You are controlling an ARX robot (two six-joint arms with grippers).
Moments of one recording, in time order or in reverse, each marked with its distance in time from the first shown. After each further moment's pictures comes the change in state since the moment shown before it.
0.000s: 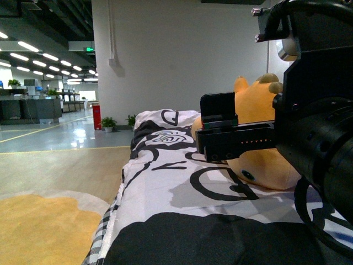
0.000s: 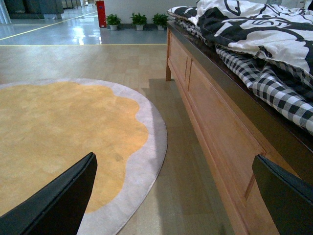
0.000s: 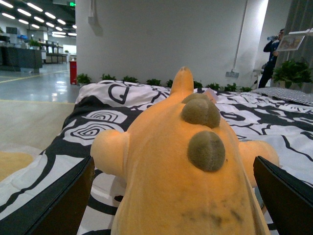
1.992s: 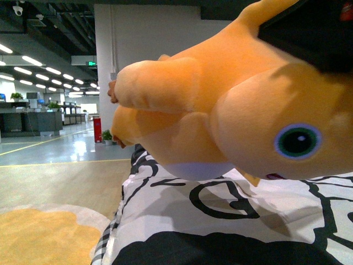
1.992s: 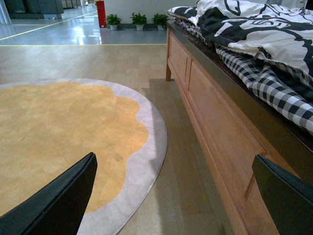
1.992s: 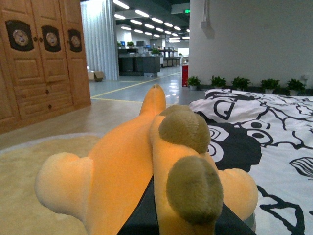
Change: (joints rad) left arm 0.000 0.000 0.000 0.000 0.000 0.000; right arm -0.128 -0.500 -0.013 -0.537 -0.620 0.290
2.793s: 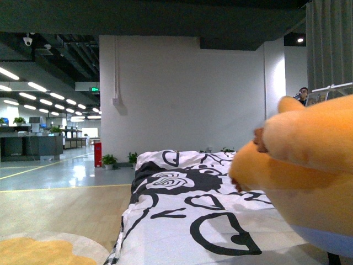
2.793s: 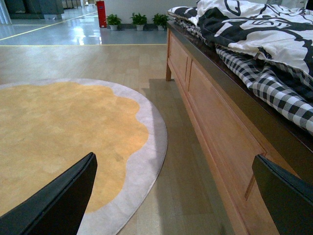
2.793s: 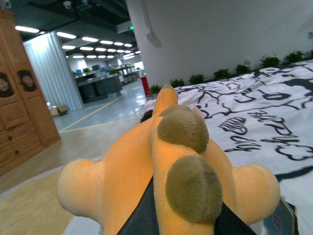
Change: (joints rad) left arm 0.000 0.000 0.000 0.000 0.000 0.000; right arm -0.219 -0.491 -0.281 -0.196 0.063 0.215
